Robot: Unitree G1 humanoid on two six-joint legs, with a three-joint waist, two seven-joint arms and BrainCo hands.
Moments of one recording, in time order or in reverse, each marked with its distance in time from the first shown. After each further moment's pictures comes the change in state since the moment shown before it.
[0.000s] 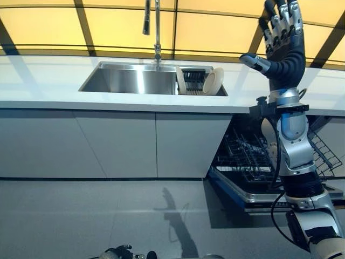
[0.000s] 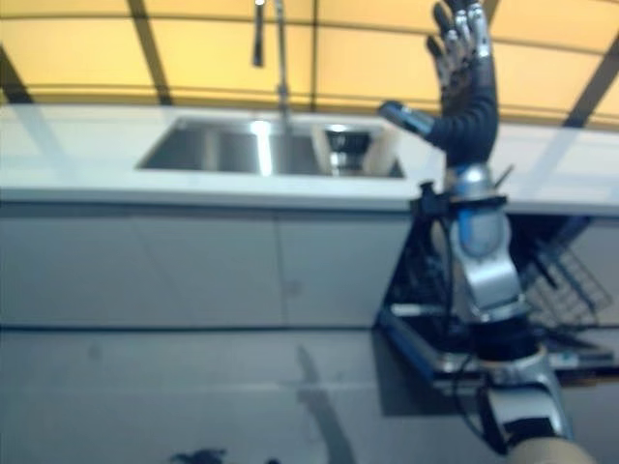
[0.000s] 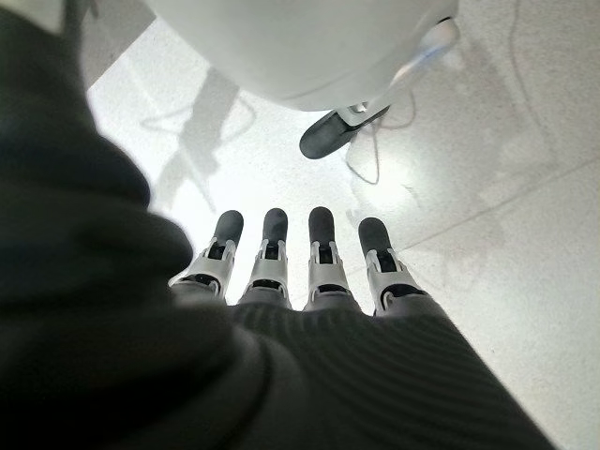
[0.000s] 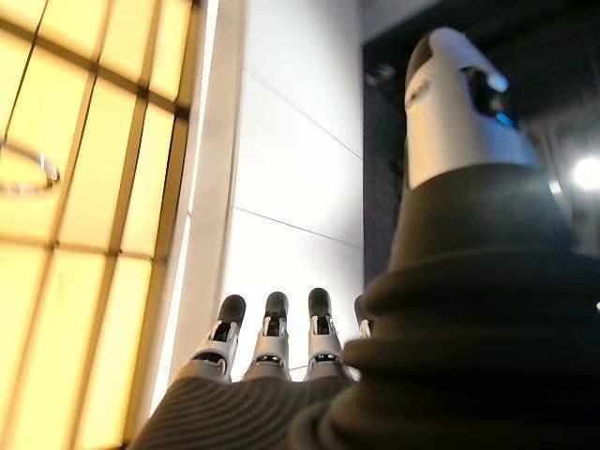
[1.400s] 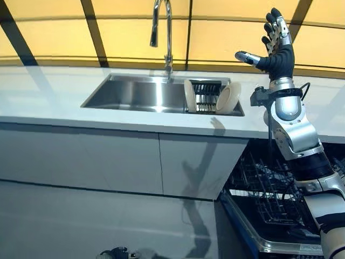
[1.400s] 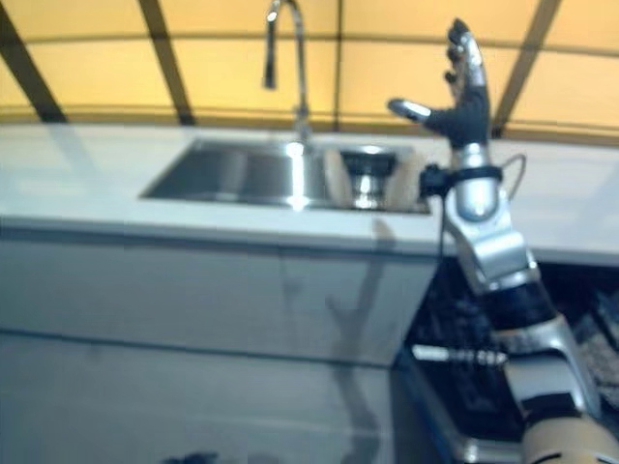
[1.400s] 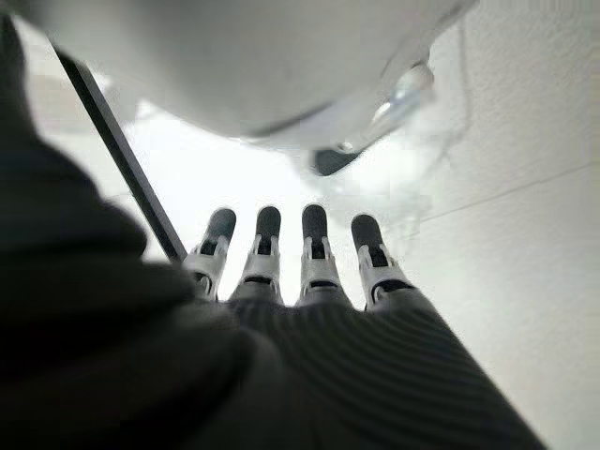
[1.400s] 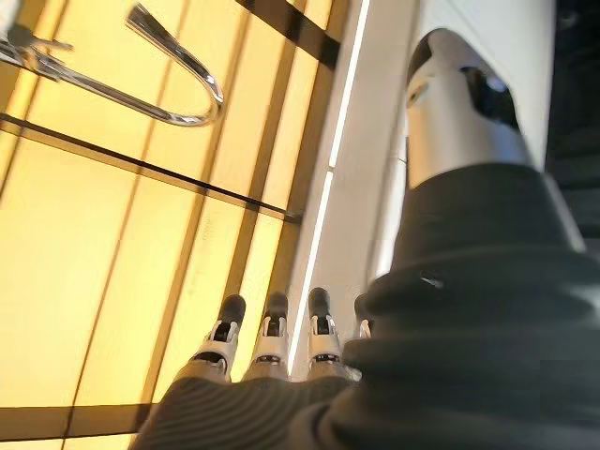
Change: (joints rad) left arm 0.063 0.020 0.082 -0.018 0.022 -0.017 0.016; right arm -0.086 -0.050 0.090 0.222 0.050 0.255 -0.150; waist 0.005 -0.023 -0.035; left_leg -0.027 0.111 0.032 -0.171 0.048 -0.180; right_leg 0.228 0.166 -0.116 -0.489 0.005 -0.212
